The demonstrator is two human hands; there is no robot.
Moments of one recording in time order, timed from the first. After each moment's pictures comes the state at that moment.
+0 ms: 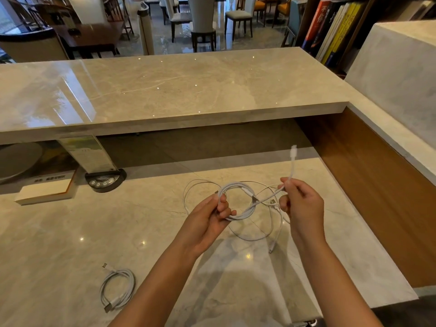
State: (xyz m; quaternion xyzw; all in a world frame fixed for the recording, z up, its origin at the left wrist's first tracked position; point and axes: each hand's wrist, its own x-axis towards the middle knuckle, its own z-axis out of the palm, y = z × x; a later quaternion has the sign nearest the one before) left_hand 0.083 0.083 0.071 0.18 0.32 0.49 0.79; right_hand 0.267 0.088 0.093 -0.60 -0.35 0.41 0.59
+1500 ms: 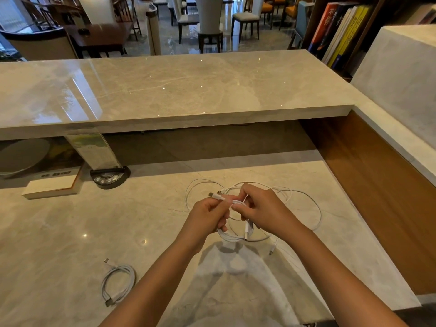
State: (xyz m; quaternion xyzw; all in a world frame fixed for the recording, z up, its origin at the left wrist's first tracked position) left_hand 0.083 0.080 0.083 0.44 0.54 0.40 0.59; right_hand 0.237 0.100 0.102 -0.56 -0.74 0.33 0.18
